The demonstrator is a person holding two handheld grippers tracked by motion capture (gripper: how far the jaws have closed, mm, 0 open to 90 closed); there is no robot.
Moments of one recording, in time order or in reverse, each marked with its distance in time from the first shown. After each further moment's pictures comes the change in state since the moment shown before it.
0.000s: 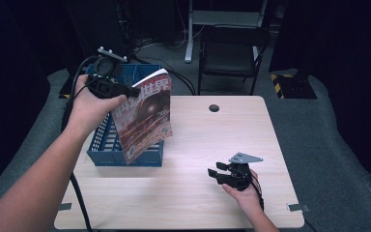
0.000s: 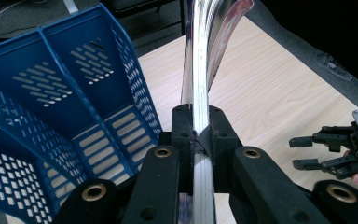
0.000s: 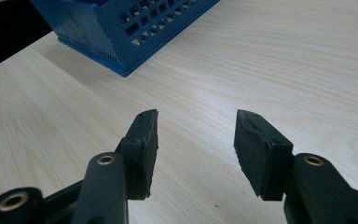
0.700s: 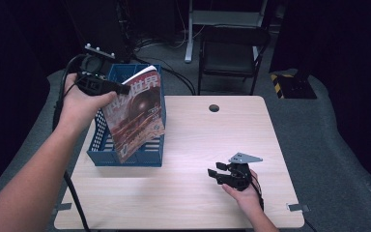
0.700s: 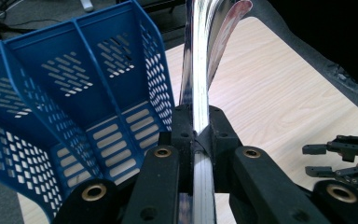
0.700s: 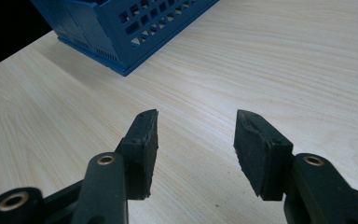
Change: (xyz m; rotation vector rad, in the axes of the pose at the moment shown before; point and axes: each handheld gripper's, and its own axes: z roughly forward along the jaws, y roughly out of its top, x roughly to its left) left arm 0.023 -0.005 -0.008 0.005 0.034 -0.049; right arm 0.000 0.000 0.000 0.002 -0.005 -0.002
